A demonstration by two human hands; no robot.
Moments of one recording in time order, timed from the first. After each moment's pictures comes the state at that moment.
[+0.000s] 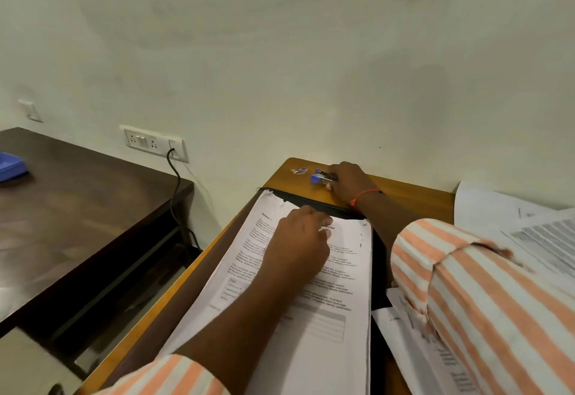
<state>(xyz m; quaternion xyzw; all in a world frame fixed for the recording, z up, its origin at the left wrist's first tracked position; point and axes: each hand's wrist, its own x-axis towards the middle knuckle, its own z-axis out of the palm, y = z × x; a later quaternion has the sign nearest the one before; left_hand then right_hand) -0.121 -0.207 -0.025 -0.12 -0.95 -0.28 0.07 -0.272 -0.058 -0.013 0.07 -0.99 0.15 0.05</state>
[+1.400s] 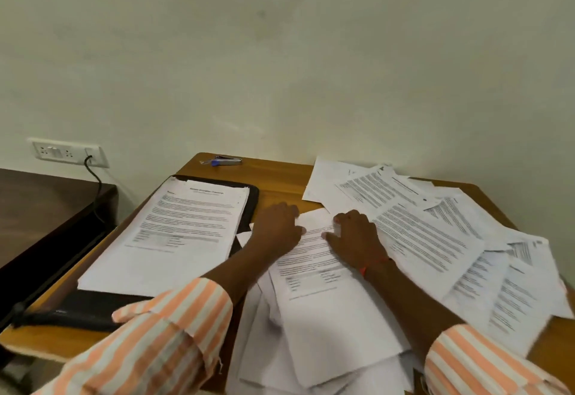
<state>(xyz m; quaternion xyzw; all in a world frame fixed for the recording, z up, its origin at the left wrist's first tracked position) -0.007 -0.053 -0.014 -0.23 -0.95 -0.18 0.06 0.056 0.127 -0.022 -0.09 -0.99 0.10 0.09</state>
